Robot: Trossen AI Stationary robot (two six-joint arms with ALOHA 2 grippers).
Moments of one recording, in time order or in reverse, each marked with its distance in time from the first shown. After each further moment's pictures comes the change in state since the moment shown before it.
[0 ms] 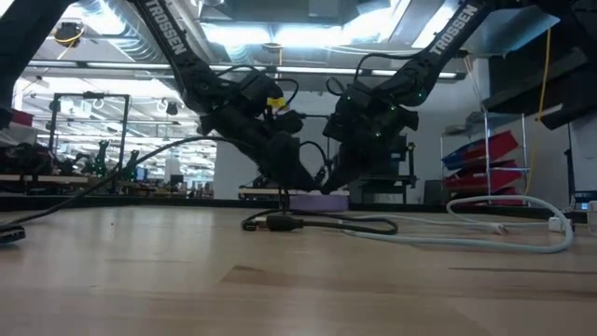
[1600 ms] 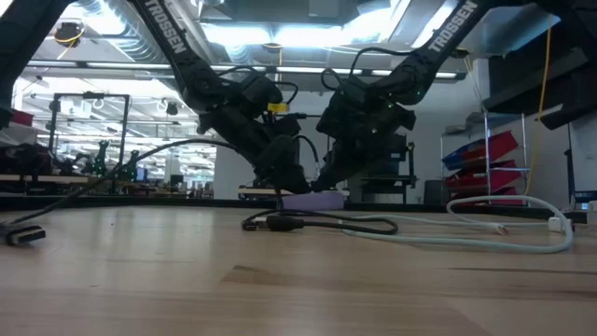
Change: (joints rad) left arm 0.006 0.000 0.007 -0.092 -0.063 -0.010; right arm 0.070 0.004 -0.002 0.034 -0.030 0.016
